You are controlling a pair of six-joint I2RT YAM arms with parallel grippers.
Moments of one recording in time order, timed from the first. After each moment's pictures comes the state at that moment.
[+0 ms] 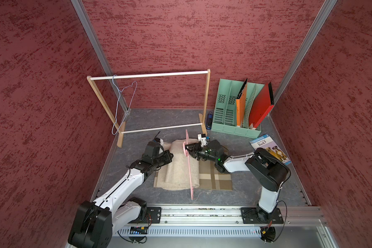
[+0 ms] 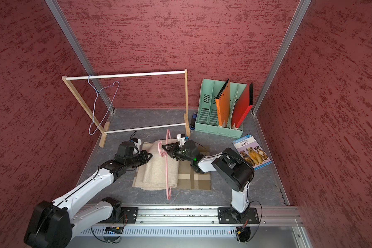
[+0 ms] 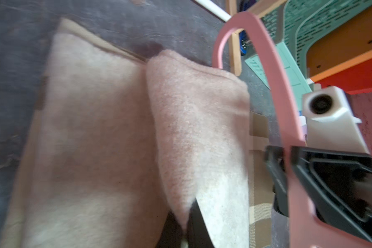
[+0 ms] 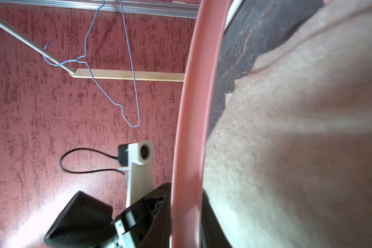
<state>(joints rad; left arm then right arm) -0.29 1.05 0.54 -0.27 0.26 -0.70 0.75 1.86 0.81 0.95 -0.40 1.48</state>
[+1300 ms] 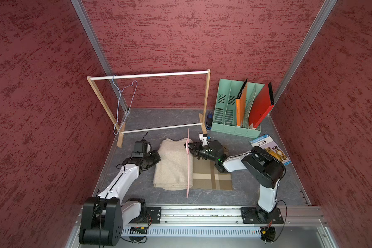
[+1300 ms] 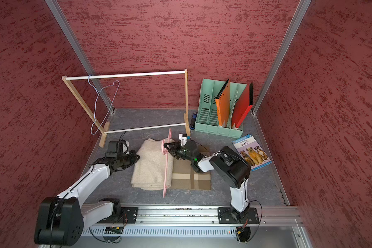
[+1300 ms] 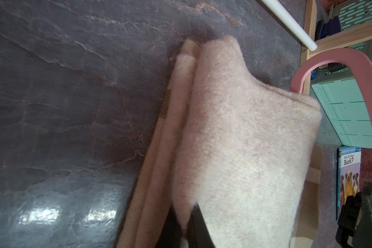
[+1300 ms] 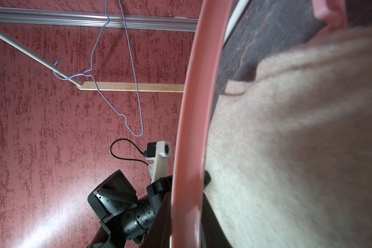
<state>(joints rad) -0.04 1.14 0.57 -0.38 0.28 -0.56 0.72 1.93 0.79 1.06 -0.38 1.52</state>
